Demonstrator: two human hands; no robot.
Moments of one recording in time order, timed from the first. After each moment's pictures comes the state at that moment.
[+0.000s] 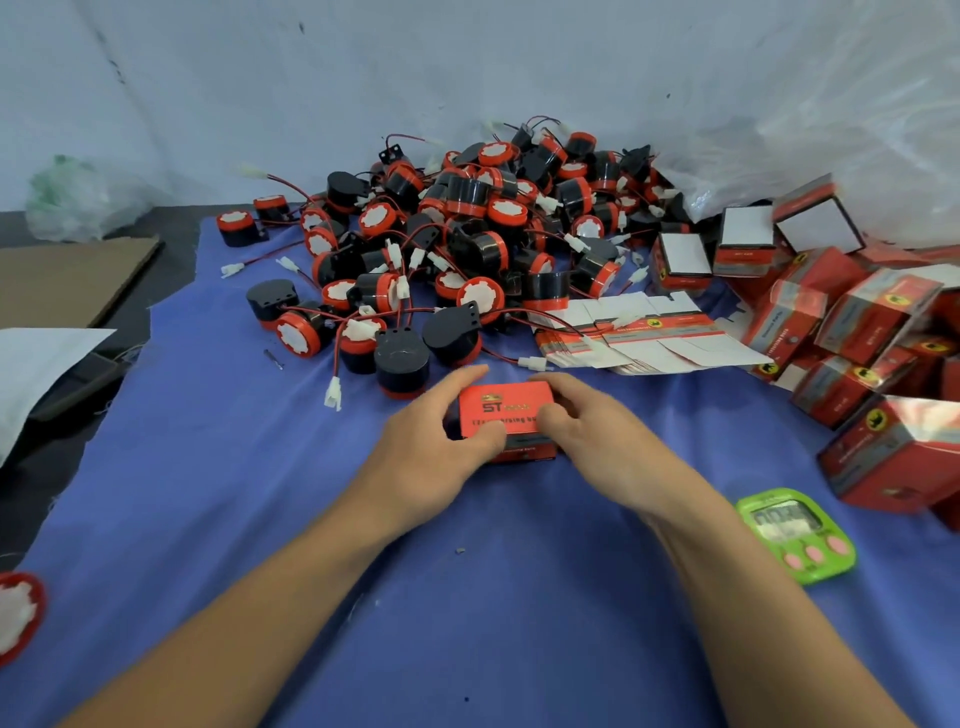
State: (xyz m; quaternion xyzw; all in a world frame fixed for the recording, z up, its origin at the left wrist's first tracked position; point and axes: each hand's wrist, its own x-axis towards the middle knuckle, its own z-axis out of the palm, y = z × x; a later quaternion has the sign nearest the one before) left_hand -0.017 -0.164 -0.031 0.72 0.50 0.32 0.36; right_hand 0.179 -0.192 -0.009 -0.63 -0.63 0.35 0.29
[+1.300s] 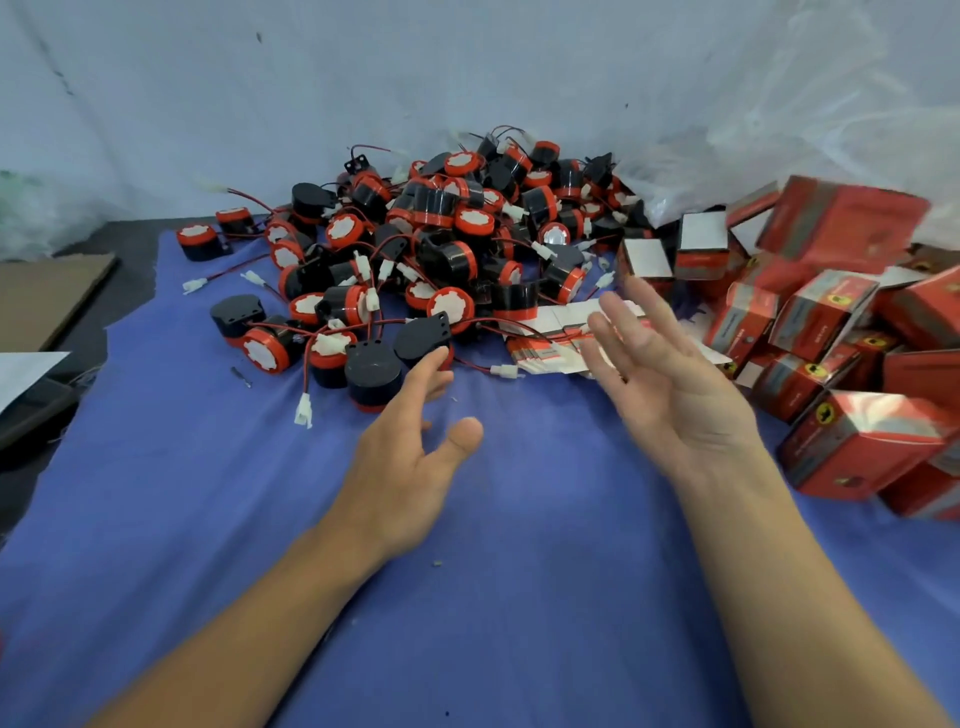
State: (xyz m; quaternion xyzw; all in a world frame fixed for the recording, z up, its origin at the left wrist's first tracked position) left_hand -0.014 -0.177 -0.027 0.73 0.47 0.37 0.34; right_hand 0.233 -0.184 0.006 -0.27 -0.26 0.58 0.72
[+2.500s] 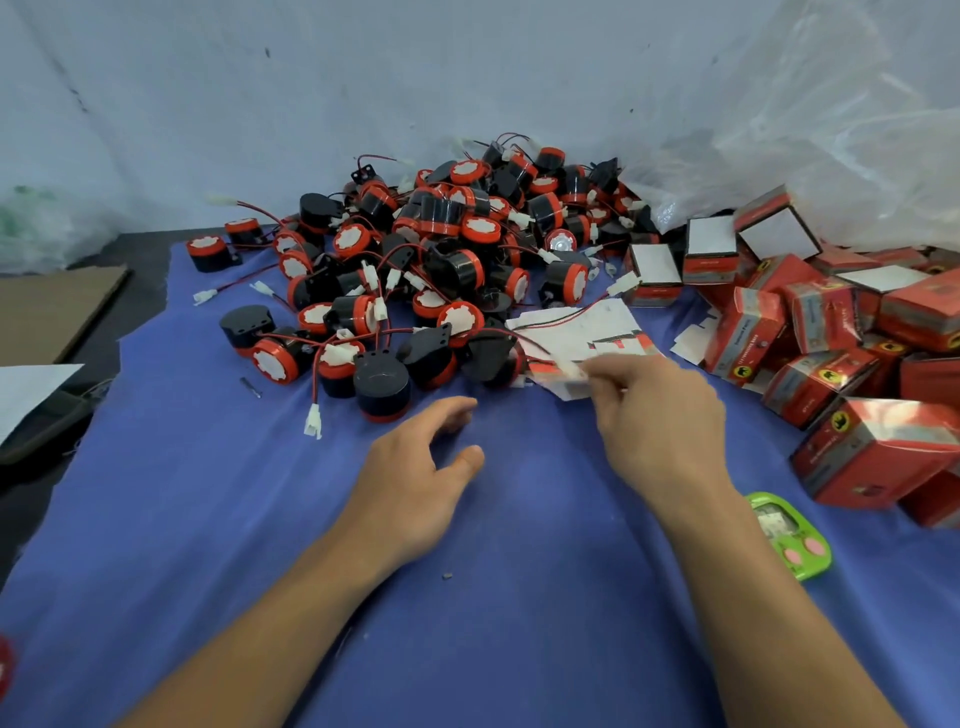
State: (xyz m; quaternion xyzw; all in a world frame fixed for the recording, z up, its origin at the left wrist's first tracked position) left_hand -0.016 -0.164 -0.040 0.74 0.51 0.32 0.30; right_hand 0.208 -0.191 0.001 -0.76 -0.56 -0.04 0.33
